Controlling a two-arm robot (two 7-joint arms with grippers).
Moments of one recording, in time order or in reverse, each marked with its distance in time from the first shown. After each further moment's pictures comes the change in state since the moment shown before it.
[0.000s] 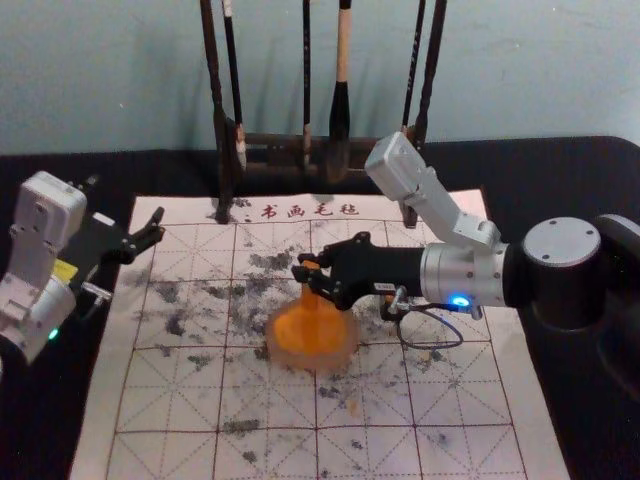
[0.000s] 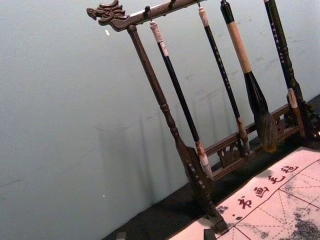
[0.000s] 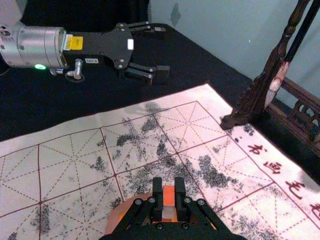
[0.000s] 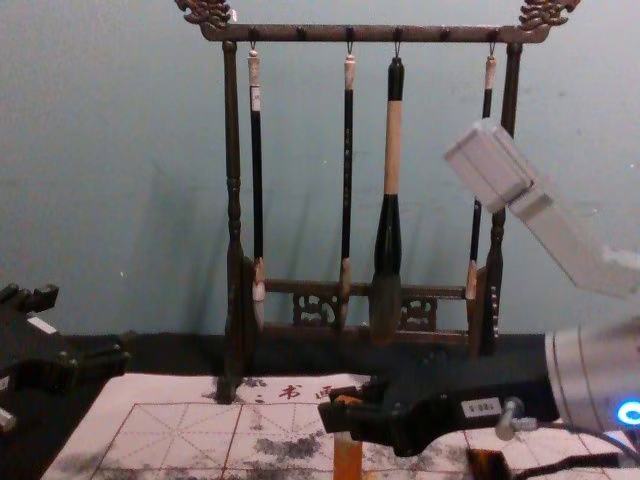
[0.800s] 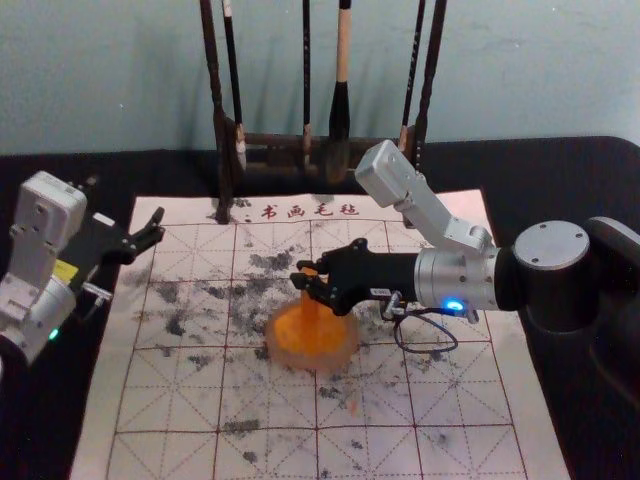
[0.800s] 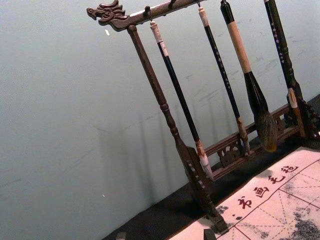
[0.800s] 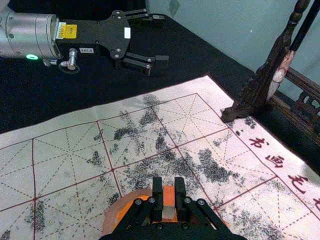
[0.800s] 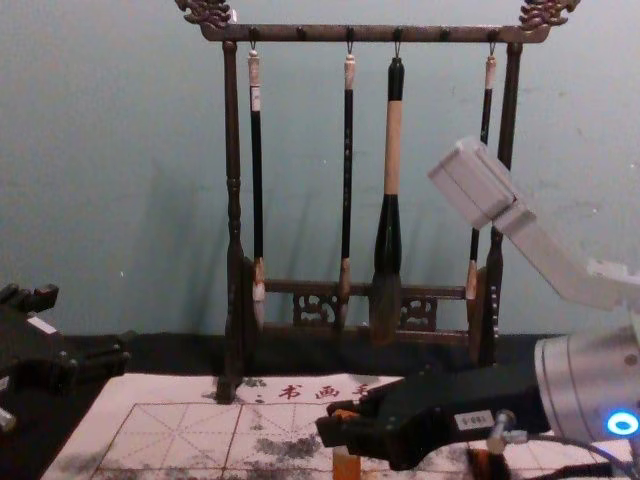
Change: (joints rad) left arm 0.000 0.000 0.000 0.000 0.000 0.000 0.000; right arm 0.010 -0.009 -0.021 0.019 -0.013 0.015 -0.018
